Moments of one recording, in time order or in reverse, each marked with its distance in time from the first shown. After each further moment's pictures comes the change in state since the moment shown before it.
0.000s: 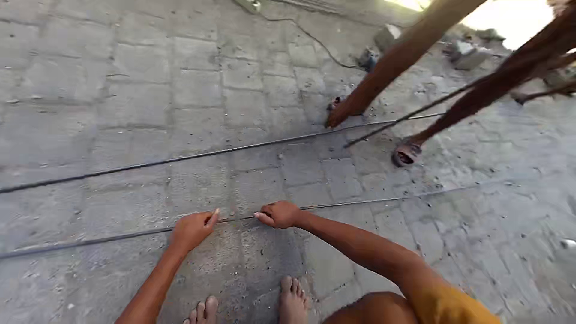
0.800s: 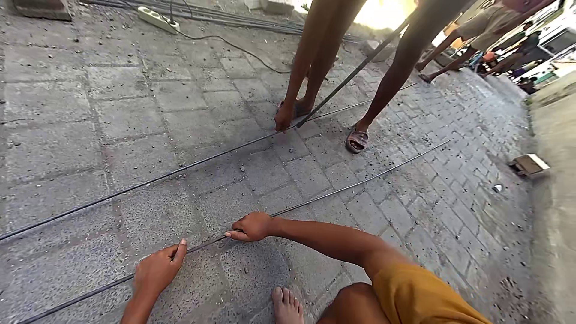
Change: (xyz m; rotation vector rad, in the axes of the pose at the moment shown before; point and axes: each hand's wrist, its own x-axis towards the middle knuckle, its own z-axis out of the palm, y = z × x) left_hand 0.005 0.006 0.009 0.031 0.185 0.050; right_hand -0.007 0.009 -0.003 0.031 0.034 -0.019
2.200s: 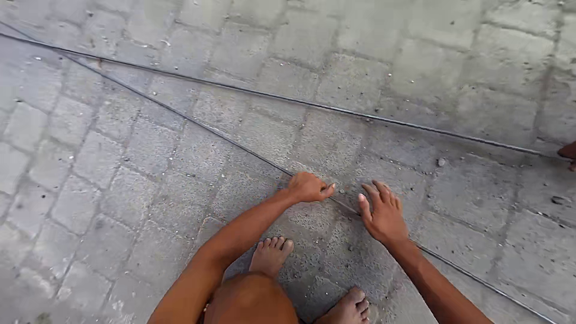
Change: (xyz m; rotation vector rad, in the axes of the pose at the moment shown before) left_hand -0.007 0.008 -0.003 -0.100 -0.237 -0.021; right_hand 0.041 -0.020 0.046 -0.066 0.491 0.003
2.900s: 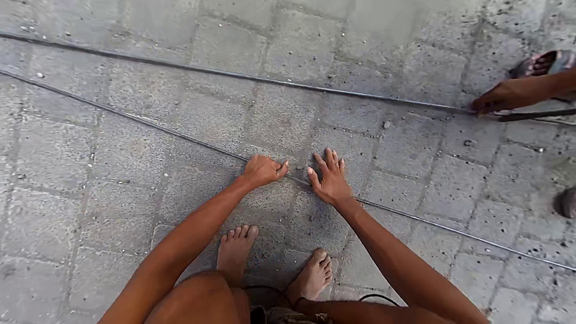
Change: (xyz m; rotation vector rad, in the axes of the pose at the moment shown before) left_hand 0.023 -0.034 0.041 0.083 0.120 0.055; right_hand 0.017 0.014 0.034 0.001 -0.092 0.082
